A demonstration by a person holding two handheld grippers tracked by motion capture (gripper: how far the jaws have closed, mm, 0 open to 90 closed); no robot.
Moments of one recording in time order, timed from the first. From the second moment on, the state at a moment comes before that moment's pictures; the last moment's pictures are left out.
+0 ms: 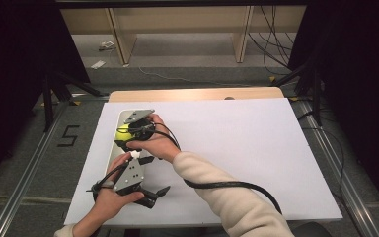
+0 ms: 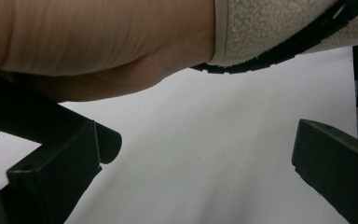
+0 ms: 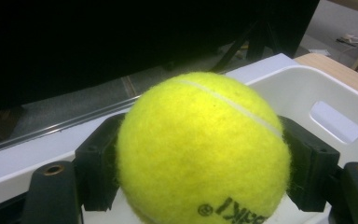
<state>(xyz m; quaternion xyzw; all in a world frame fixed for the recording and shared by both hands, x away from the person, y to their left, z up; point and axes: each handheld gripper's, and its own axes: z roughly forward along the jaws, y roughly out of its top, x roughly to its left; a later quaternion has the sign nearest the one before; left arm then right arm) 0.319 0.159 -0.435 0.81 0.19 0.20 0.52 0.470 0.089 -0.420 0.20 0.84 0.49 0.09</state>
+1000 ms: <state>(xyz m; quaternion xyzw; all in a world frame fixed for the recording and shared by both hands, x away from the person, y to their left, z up) 0.319 0.158 -0.435 0.81 0.19 0.20 0.52 0.473 0.099 -0.435 0.20 0.85 0.47 0.08</state>
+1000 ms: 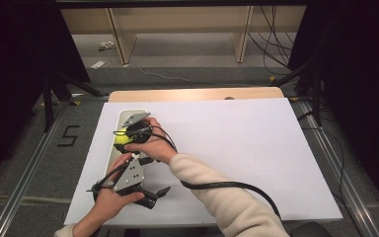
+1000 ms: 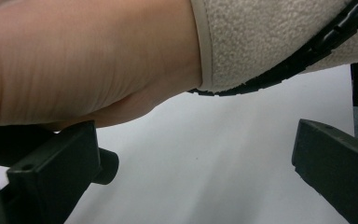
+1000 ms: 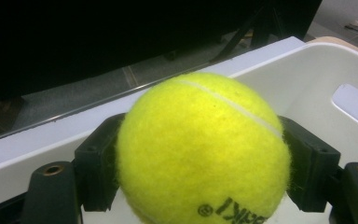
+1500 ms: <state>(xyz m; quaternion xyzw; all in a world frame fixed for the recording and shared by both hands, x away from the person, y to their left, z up) 0.319 0.158 -0.435 0.81 0.19 0.20 0.52 0.473 0.098 -0.439 0.20 0.86 0.47 0.08</state>
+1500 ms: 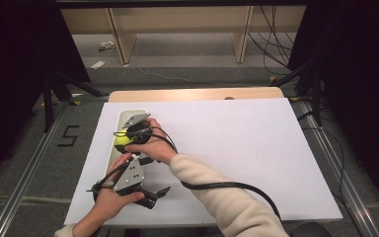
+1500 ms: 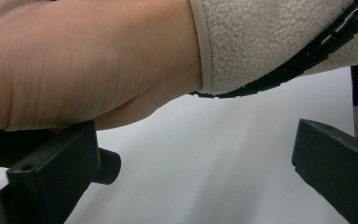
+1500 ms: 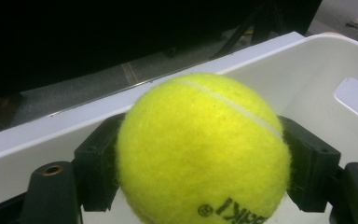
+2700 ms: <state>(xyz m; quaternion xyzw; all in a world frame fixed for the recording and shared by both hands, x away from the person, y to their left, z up) 0.319 0.158 -0.435 0.81 0.19 0.20 0.52 0.475 0.092 -0.431 0.19 0.85 0.49 0.08</state>
